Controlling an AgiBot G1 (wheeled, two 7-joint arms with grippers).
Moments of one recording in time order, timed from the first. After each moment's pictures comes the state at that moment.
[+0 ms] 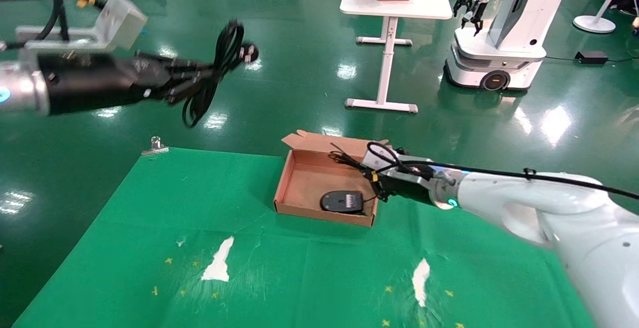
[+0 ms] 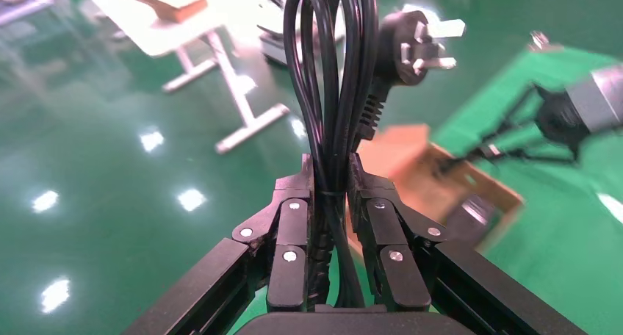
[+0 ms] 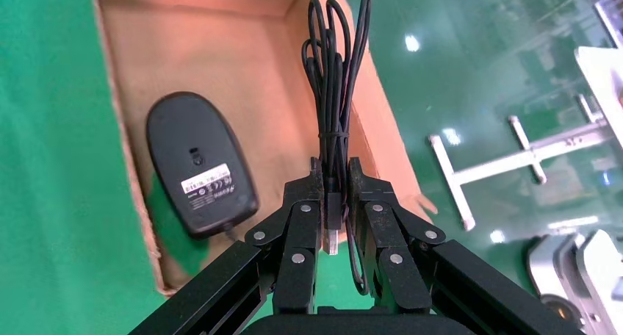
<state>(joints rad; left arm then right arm) -2.01 1.04 0.52 -0.01 1.40 1.28 0.19 1.67 -1.35 -0.52 0.05 -1.42 -0.84 -0.59</state>
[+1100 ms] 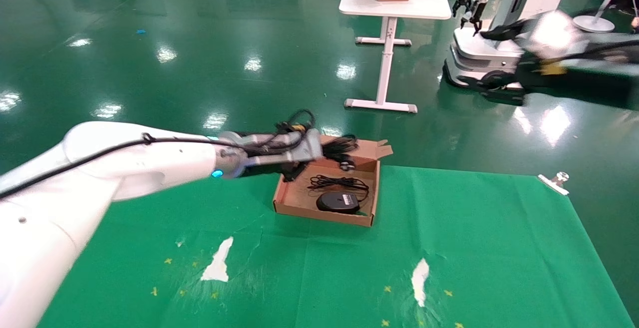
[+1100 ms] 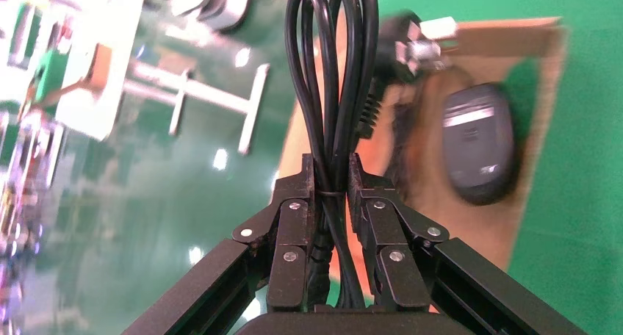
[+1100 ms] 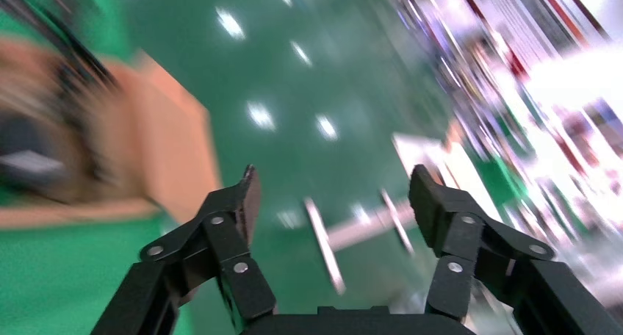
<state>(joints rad) -1.74 1.37 0.77 -0.33 1.59 0.88 0.40 1.94 -0.94 -0.48 0.12 -1.33 -1.22 -0.70</state>
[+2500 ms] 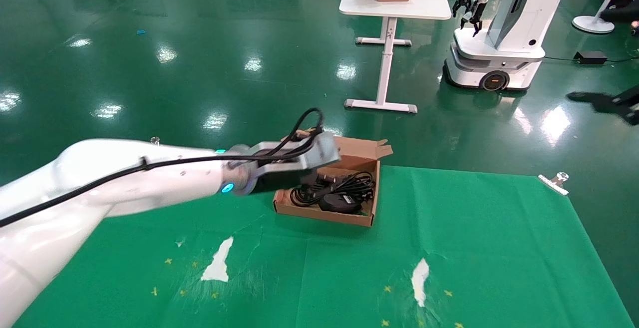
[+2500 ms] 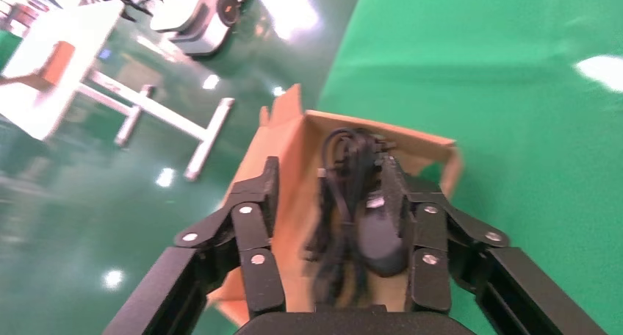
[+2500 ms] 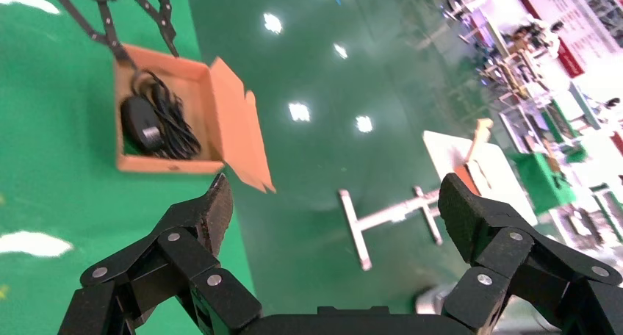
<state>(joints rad) -1.64 1.25 1.01 -0.68 1.36 0.74 0.05 2.02 -0.59 -0.52 0.47 -1.35 -1.57 -0.38</state>
